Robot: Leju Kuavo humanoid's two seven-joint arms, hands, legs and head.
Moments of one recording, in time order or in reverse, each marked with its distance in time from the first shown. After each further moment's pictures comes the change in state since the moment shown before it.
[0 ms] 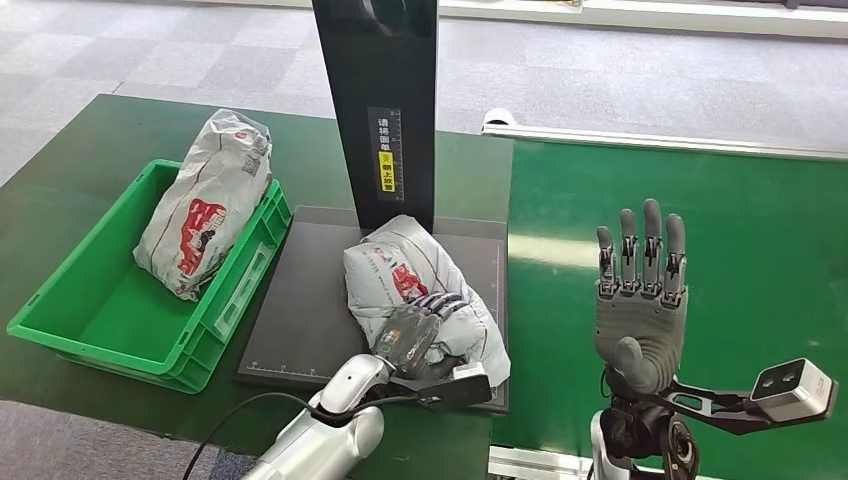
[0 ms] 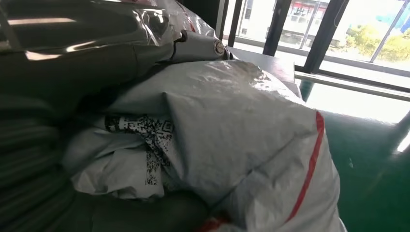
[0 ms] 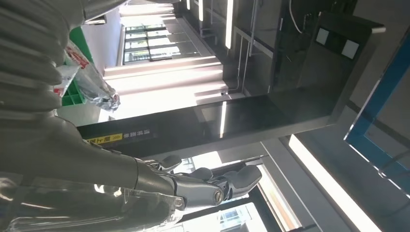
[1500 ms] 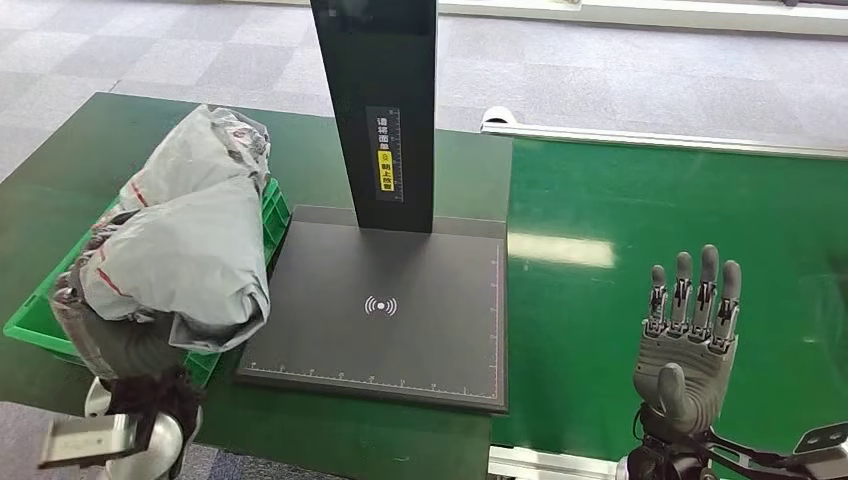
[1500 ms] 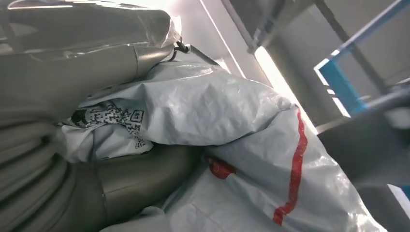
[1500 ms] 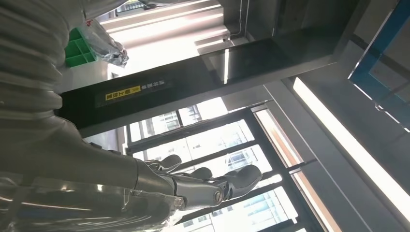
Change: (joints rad) left arm 0.357 0.329 0.305 -1.184 0.779 0.283 -0.486; right arm 0.150 0.004 -0.105 -0.074 -0.021 -0.098 -0.034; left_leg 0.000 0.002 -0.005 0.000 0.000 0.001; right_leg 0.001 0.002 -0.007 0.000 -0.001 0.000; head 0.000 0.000
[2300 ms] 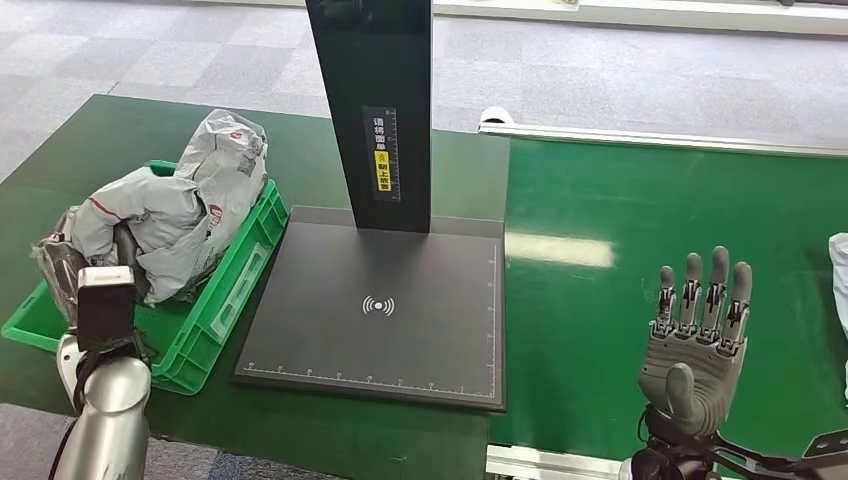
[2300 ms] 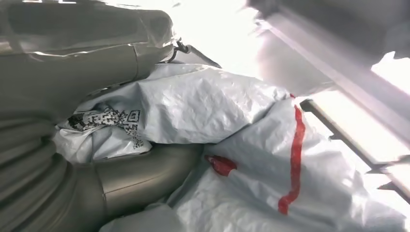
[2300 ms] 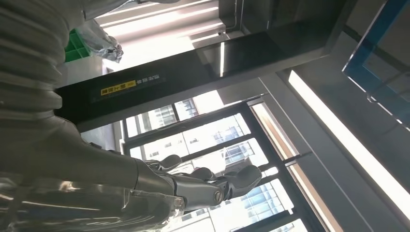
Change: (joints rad) left arm -0.156 -0.004 0.385 0.405 -0.155 -0.051 0.177; right arm 0.004 0.002 -0.004 -0.017 -0.021 -0.022 0.008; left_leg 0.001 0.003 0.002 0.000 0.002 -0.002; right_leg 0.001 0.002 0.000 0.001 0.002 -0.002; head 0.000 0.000
